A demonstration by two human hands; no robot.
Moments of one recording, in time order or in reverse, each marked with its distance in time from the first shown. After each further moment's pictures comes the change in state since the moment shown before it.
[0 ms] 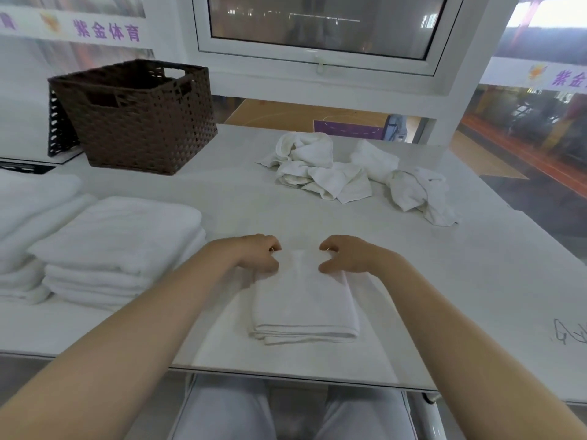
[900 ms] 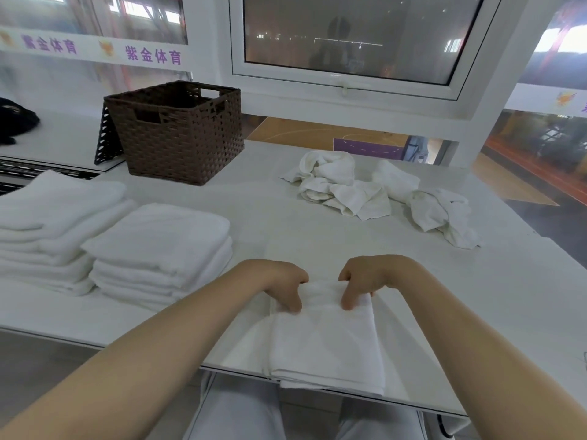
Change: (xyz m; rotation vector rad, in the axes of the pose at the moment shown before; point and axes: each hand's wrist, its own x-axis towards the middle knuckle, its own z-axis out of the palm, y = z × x) left_hand -0.033 0.021 0.014 0.166 -0.135 0.108; right_hand -0.026 -0.032 -0.013 -0.211 -0.294 -0.018
